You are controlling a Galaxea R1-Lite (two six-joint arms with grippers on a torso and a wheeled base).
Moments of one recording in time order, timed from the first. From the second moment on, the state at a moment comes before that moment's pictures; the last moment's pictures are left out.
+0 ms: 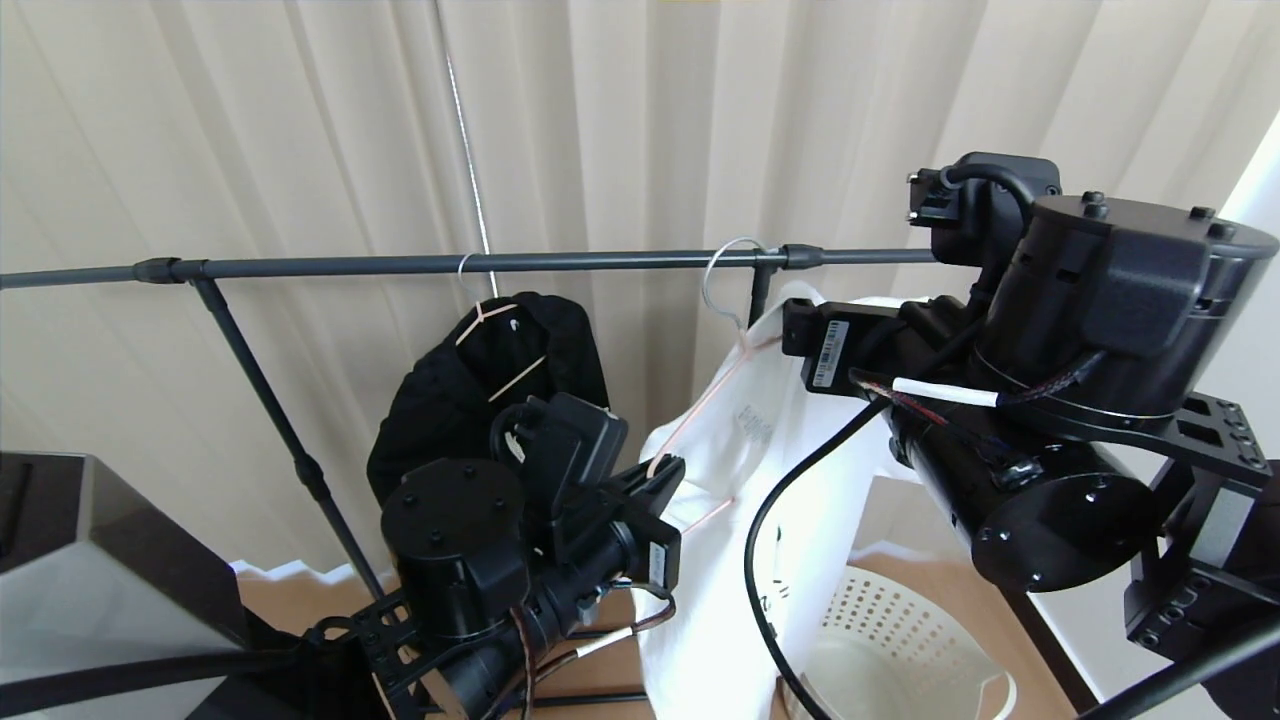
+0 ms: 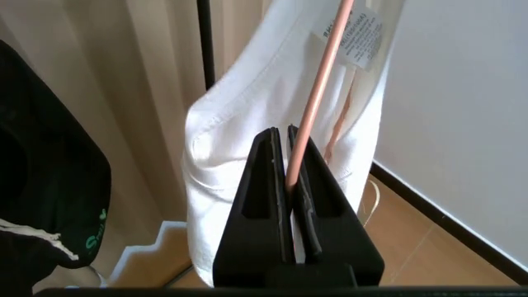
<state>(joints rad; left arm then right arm) -0.83 1.95 -0.57 -1.34 0.17 0.00 0.88 1.69 -0.97 -0.71 -0.97 0.13</state>
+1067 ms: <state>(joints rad) -0.72 1.94 -0.59 -1.37 0.15 -0.01 0.90 1.60 -0.82 -0.70 -0.77 0.07</state>
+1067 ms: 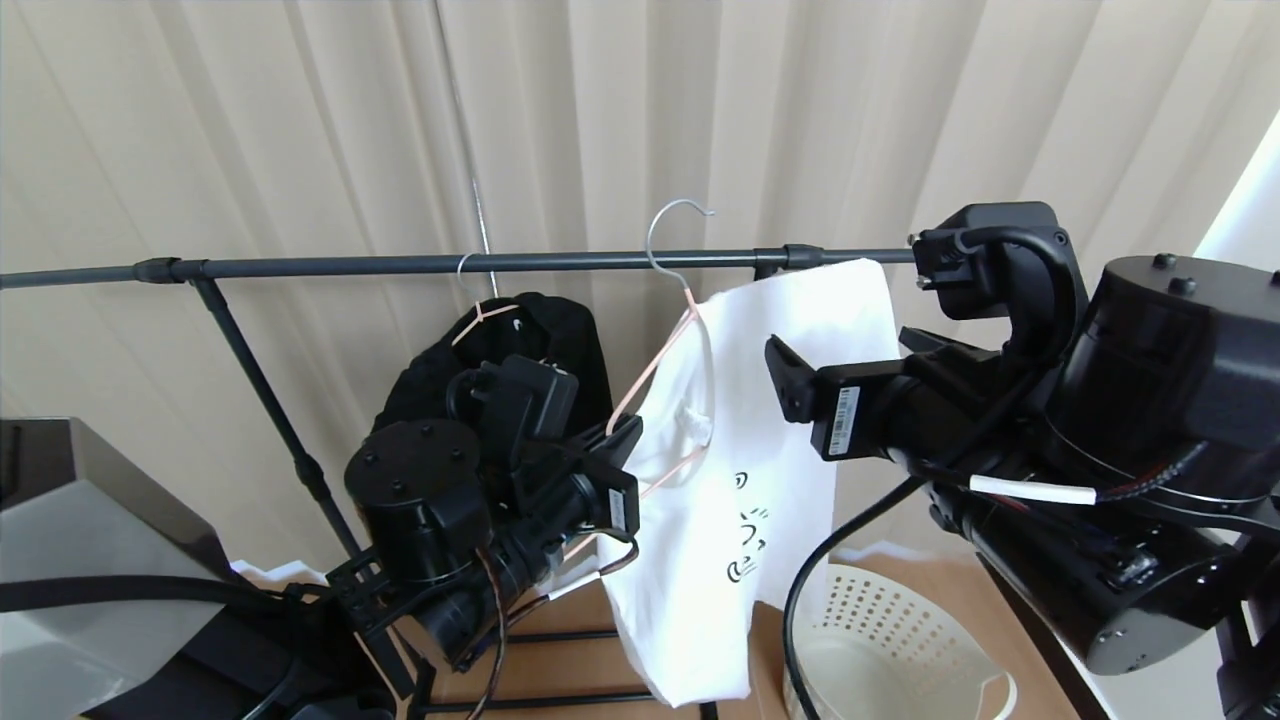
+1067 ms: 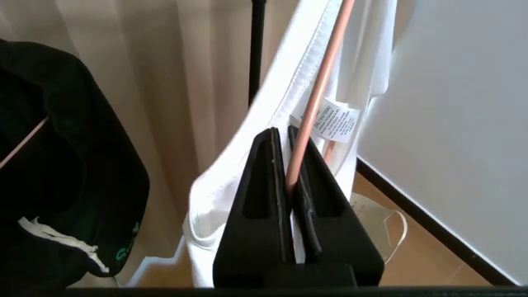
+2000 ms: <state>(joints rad) -0.61 1.95 -0.40 -1.48 -0.21 0.13 0.41 1.28 -0.87 0.04 0.32 -0.39</state>
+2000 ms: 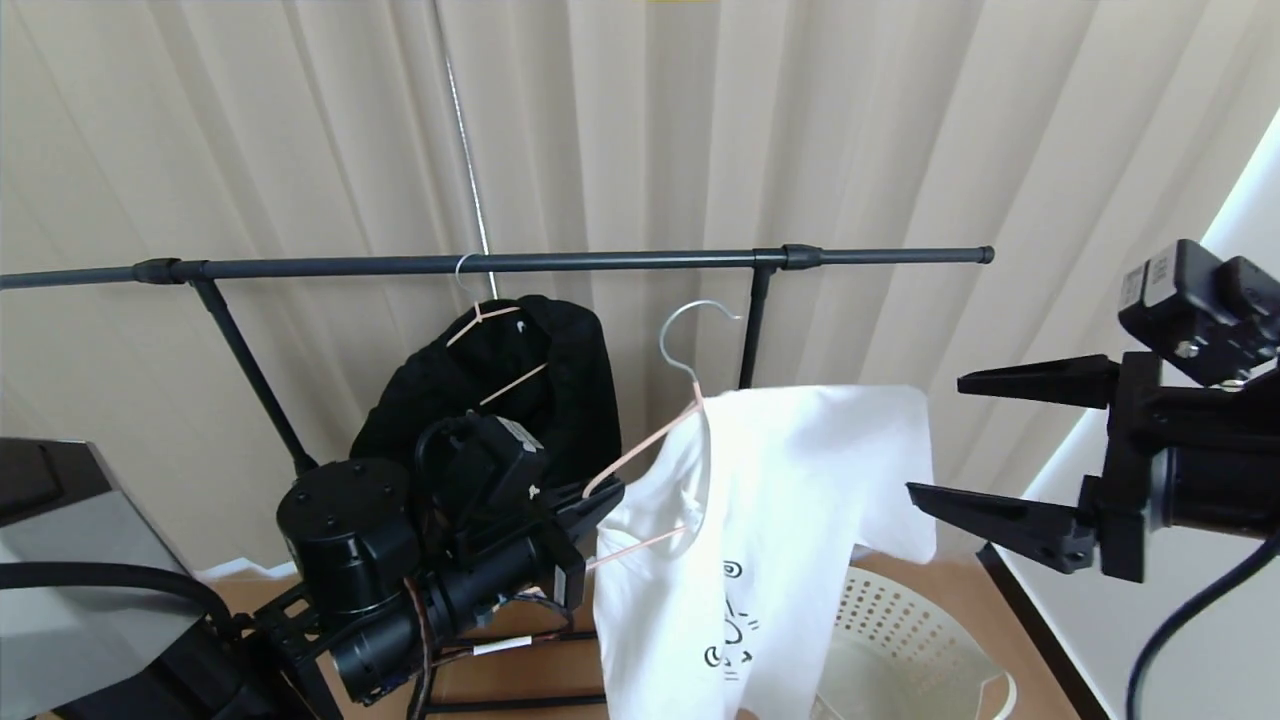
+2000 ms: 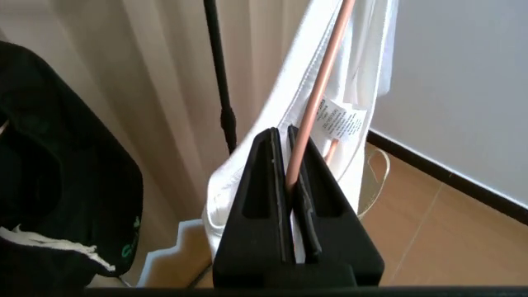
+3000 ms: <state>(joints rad) -0.68 1.97 -0.37 -1.54 -0.33 0.22 0.24 1.71 -1.38 0.73 0.73 -0.97</state>
